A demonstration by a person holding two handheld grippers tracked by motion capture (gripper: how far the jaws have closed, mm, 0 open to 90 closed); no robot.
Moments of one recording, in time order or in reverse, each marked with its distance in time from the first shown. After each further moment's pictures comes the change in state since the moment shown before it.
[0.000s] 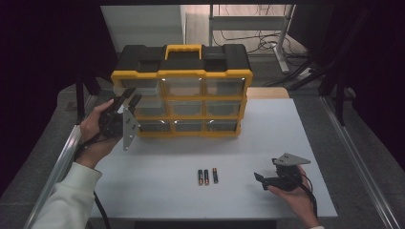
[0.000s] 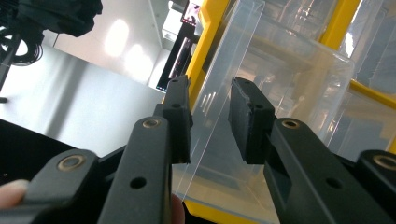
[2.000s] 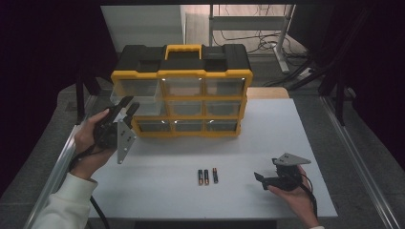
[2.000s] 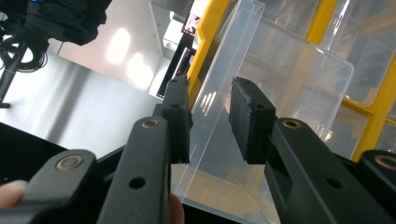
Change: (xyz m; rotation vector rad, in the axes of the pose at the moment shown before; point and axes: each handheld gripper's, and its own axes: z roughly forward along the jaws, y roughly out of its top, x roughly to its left) left arm -0.004 0.002 -0.028 -0.041 0.003 -0.012; right arm 0.000 0.000 0.000 -0.004 -0.002 0.001
